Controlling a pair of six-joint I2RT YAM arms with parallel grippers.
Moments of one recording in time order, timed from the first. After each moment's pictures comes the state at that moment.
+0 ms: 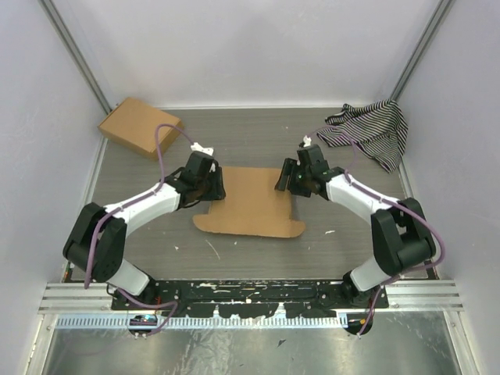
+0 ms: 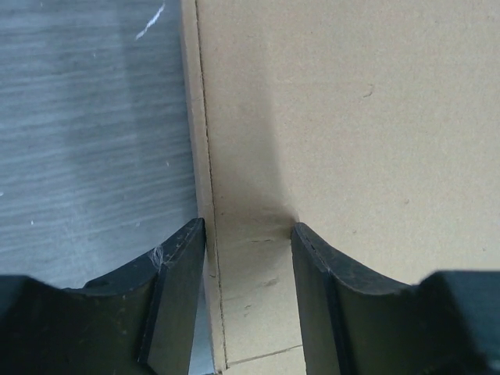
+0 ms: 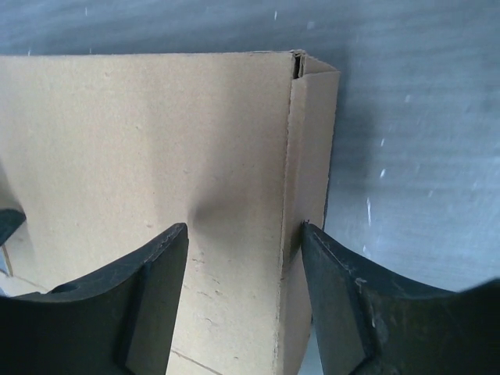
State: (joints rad) left arm -0.57 1.51 0.89 -0.22 -0.06 -0.50; right arm 0.42 1.50 0.90 -0.26 -0.10 0.61
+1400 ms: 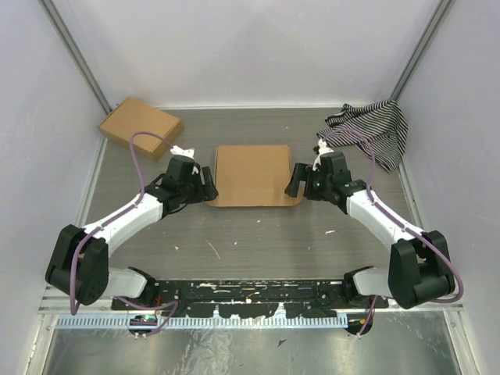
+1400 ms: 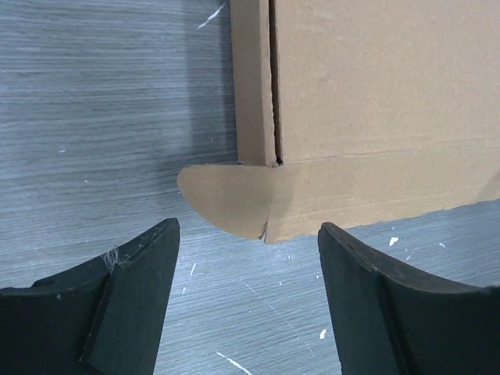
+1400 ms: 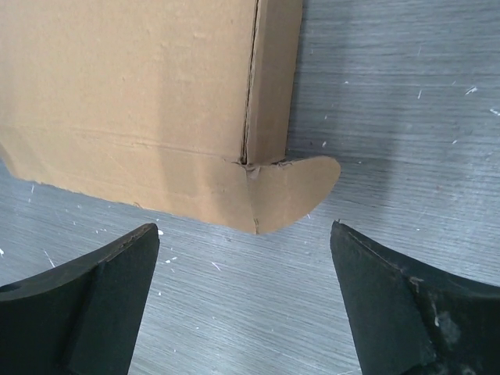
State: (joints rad) left arm -0.48 1.34 0.80 -0.23 -0.04 -0.53; right arm 0.29 1.30 0.81 -0.28 -0.20 0.41
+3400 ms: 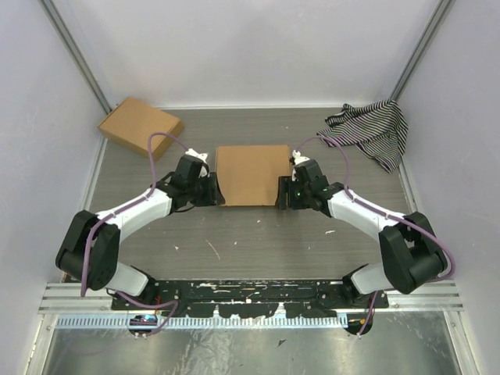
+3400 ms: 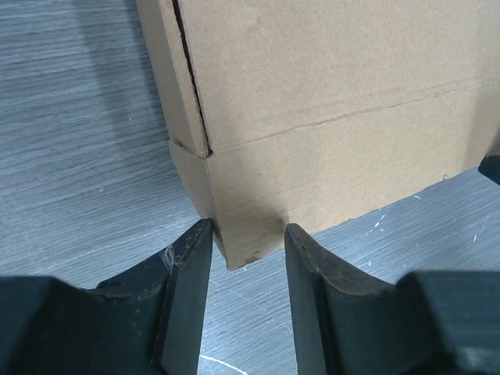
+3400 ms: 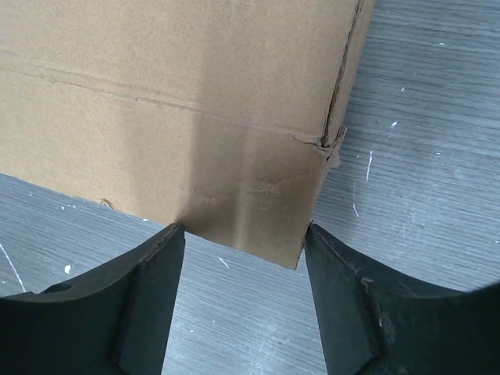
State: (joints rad) left arm -0.51 1.46 0.82 -0.20 0.15 -0.52; right arm 0.49 1.41 0.77 -0.22 -0.08 0.39
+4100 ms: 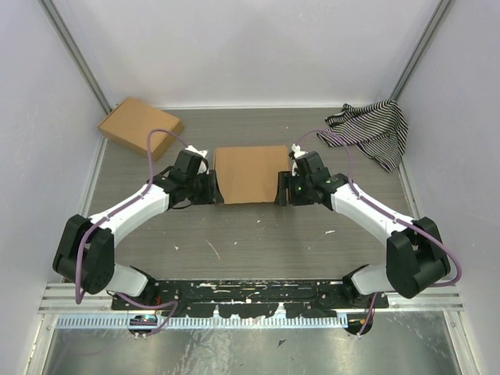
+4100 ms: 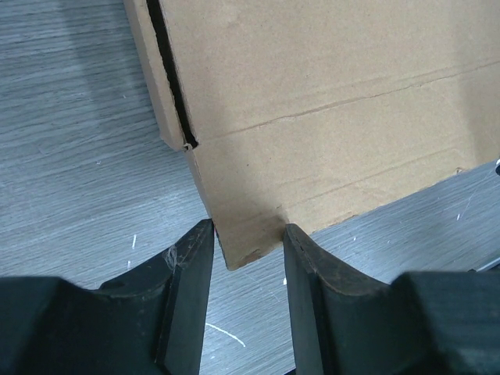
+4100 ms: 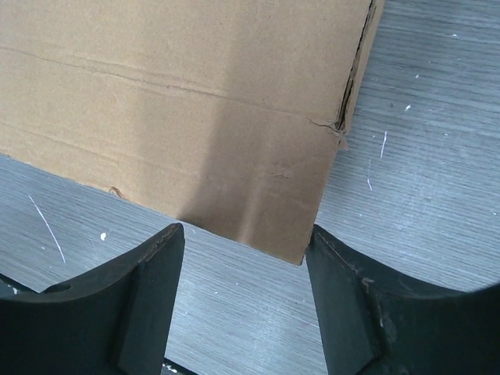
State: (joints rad) left arm -0.51 1.43 0.91 -0.37 0.17 -0.52; right arm 0.49 1.38 0.90 -0.42 -0.13 0.39
